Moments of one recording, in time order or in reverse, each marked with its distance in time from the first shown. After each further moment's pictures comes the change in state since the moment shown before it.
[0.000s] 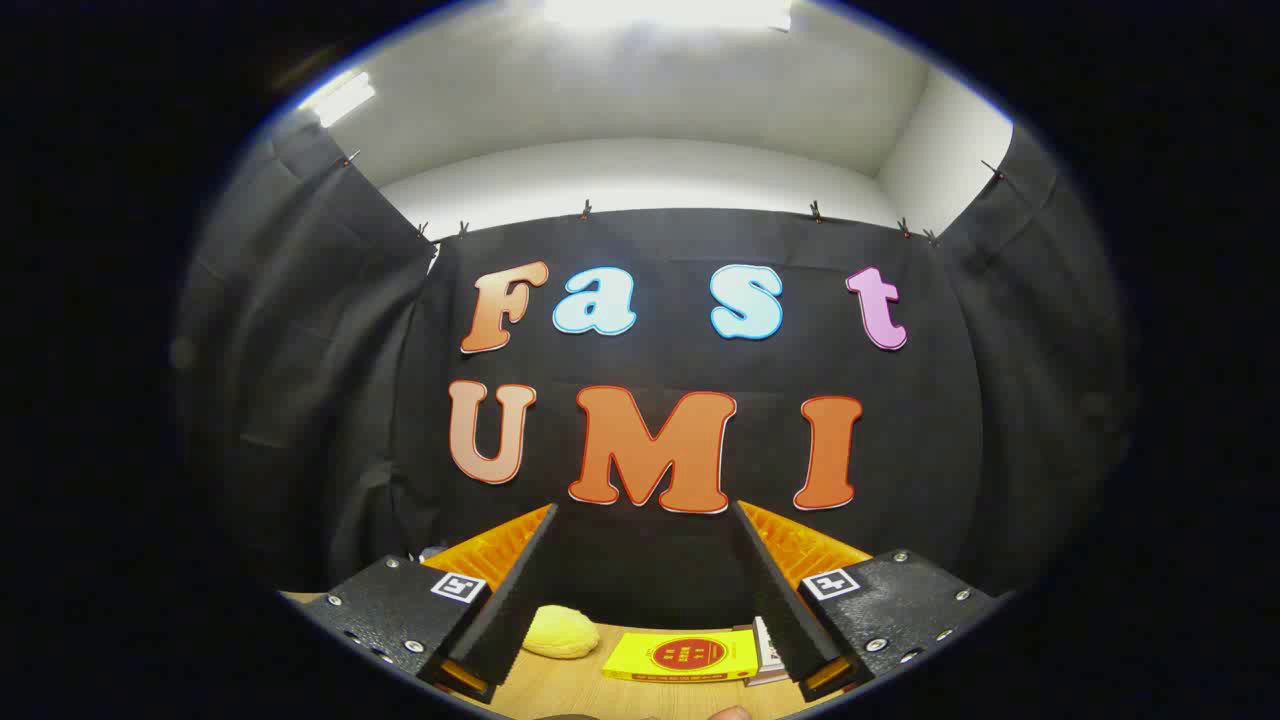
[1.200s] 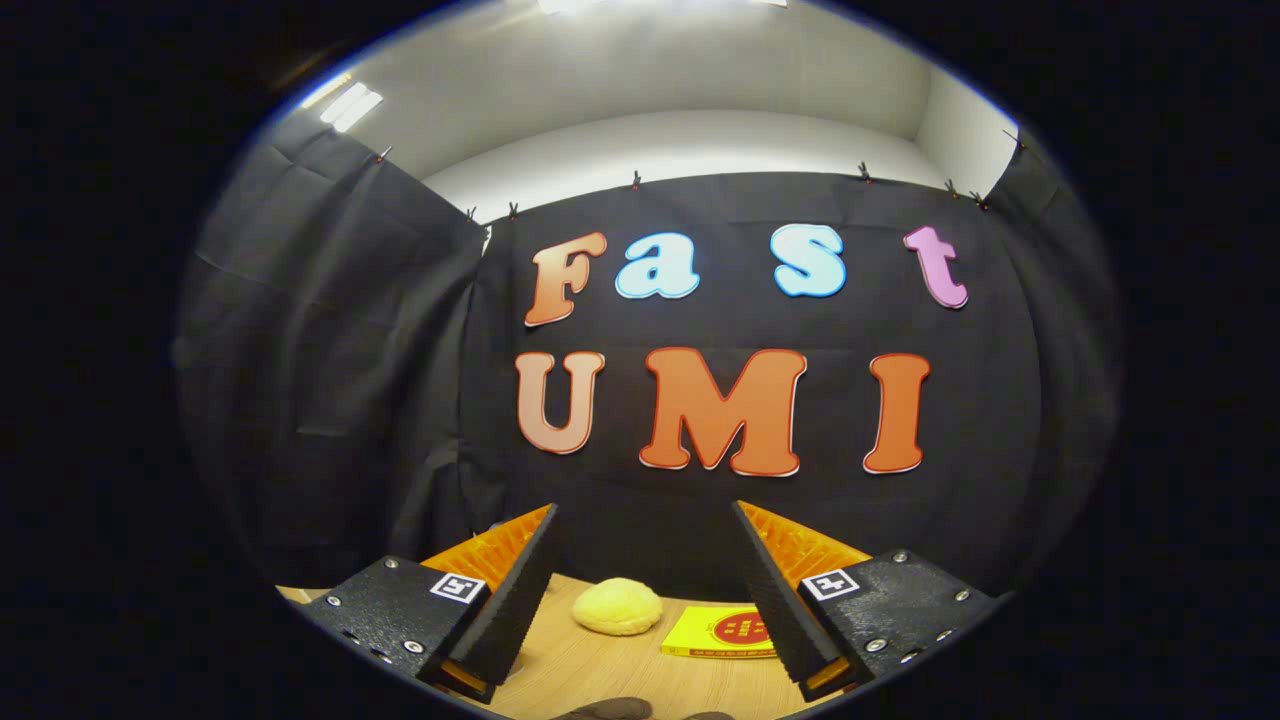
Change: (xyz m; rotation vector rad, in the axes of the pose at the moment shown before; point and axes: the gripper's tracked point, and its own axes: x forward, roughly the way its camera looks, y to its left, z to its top) arm -0.016 0.060 -0.050 0.035 0.135 0.208
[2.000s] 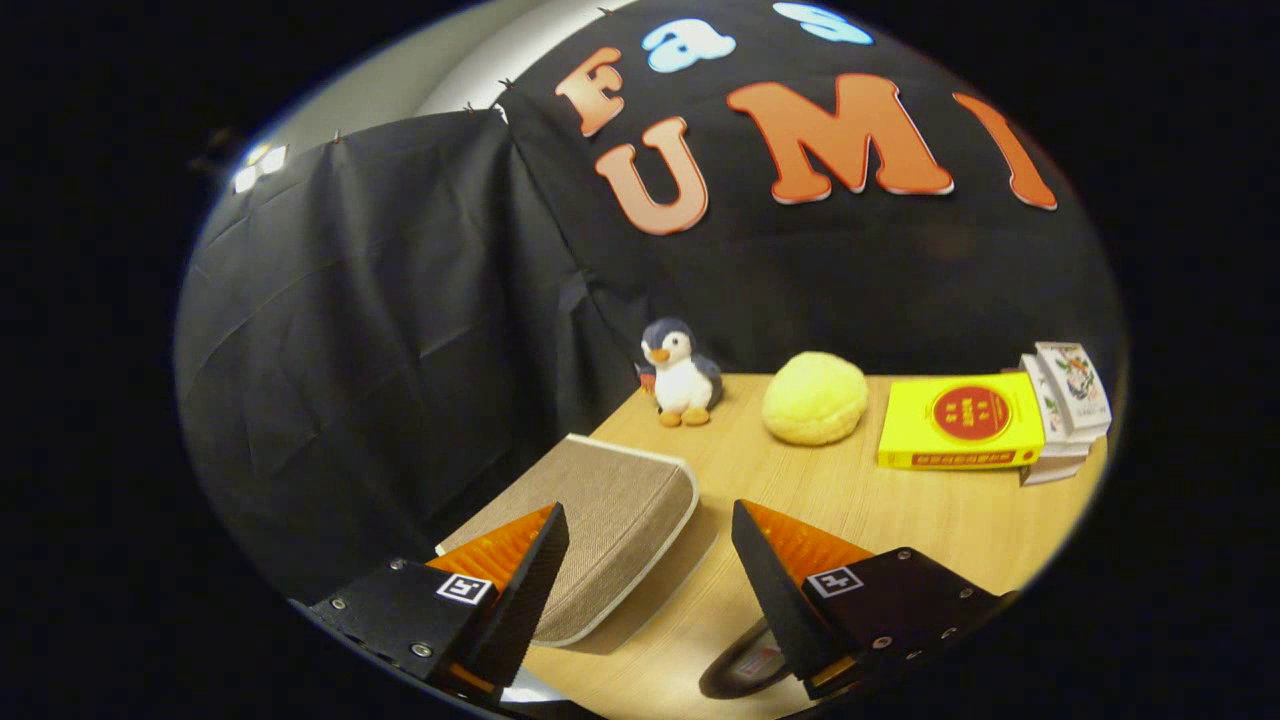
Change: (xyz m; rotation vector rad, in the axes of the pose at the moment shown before) arm -0.026 0.147 -0.191 0.382 0.675 0.424
